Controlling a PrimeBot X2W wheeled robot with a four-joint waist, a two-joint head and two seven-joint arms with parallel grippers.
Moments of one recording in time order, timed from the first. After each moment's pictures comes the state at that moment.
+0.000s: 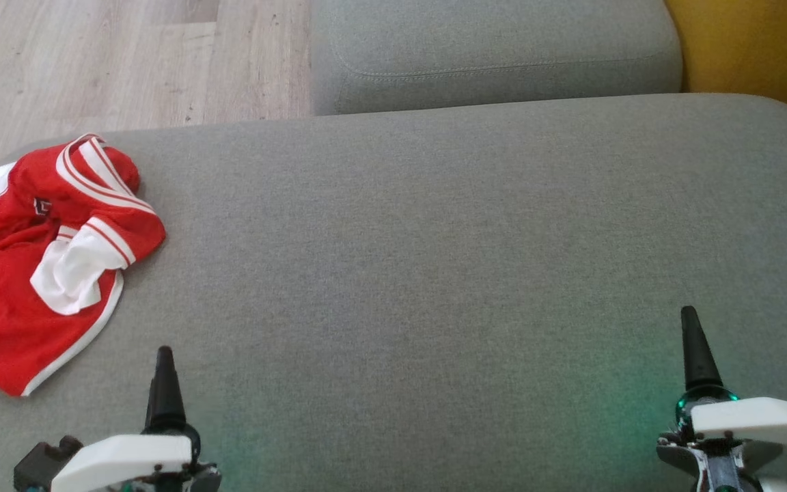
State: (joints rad) left arm 0.03 0.04 -0.04 0.24 -1.28 -0.07 0.01; right arm 0.03 -0.04 -0.04 0.26 1.19 0.13 0.01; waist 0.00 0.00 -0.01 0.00
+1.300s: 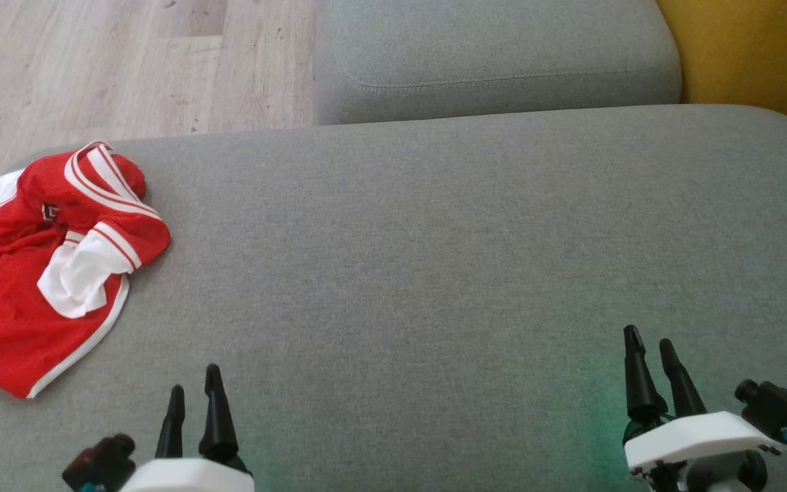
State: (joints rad) left arm 0.08 0.04 -0.14 0.23 -0.74 -0.01 -0.11; right arm 0.06 -0.04 0.06 0.29 0.66 0.13 -0.11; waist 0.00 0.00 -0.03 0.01
